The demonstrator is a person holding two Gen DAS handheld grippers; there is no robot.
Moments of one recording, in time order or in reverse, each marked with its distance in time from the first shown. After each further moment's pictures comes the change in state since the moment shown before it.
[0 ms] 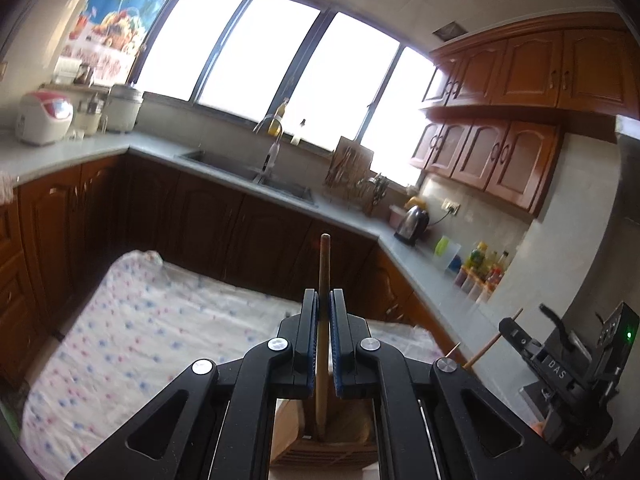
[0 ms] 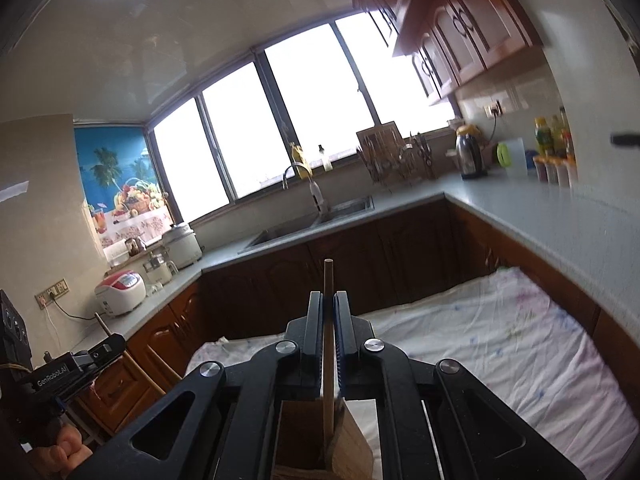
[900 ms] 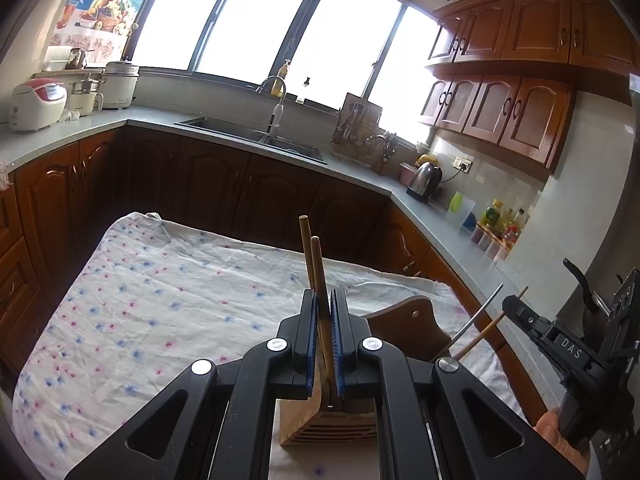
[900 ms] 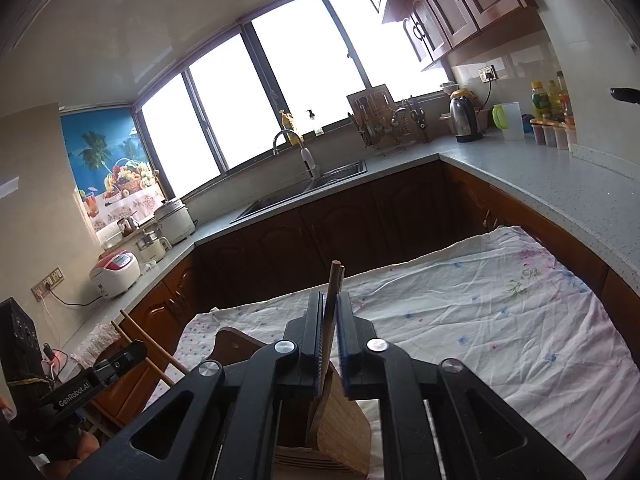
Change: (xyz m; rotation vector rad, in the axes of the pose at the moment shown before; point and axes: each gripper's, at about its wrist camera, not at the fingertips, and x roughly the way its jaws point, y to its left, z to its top) left arm 0.042 0.003 -0.010 0.057 0.117 0.035; right arm 0.018 -0.009 -0.018 0.030 0.107 -0.012
